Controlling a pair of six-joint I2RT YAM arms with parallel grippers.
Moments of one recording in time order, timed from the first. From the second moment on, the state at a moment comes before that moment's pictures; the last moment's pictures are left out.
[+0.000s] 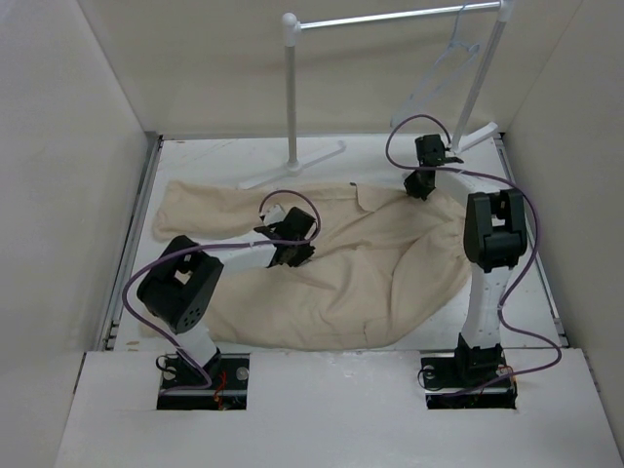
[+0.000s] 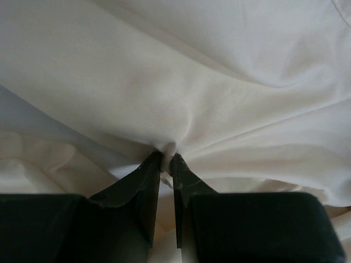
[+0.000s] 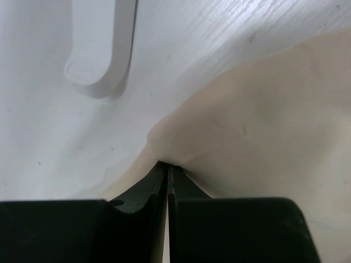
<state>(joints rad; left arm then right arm) -0.67 1.69 0.91 -0.23 -0.23 -1.21 0.12 2.13 1.62 -0.48 0.21 0.93</state>
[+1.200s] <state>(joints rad) -0.24 0.73 0.65 -0.89 -0.32 -1.12 -0.22 0.96 0.56 -0.61 0.25 0.96</state>
